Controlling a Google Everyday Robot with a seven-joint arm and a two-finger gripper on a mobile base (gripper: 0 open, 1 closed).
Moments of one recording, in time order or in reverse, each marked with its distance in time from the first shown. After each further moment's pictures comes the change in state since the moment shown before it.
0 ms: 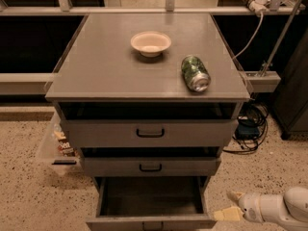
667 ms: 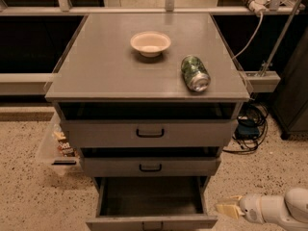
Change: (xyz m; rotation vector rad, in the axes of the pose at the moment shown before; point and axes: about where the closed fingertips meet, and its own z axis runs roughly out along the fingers) arm 0.003 -0.003 0.002 -0.001 0.002 0.007
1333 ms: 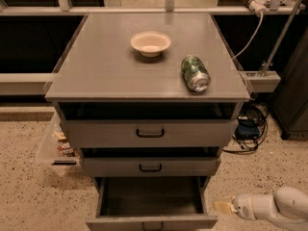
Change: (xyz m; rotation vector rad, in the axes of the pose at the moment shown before) arm 0.019 -0.034 0.034 -0.003 0.013 0.055
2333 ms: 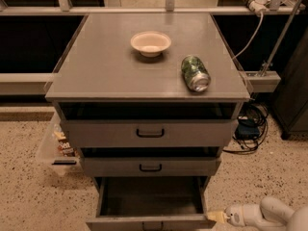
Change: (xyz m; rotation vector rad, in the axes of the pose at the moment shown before) arm 0.082 -0.078 0.097 -0.172 0.005 0.179
